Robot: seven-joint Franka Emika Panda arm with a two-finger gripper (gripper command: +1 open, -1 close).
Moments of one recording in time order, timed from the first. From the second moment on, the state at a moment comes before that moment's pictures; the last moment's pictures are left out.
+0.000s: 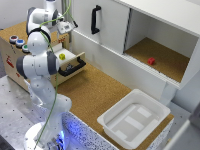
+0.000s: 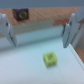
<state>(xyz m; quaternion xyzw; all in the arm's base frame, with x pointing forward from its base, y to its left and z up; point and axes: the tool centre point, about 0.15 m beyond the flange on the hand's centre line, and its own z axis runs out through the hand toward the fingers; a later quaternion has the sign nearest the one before) 0.322 0.269 0.472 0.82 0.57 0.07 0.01</state>
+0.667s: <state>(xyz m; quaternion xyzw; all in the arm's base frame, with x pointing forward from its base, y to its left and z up) 0.277 0.095 0.450 0.92 0.38 0.06 0.01</state>
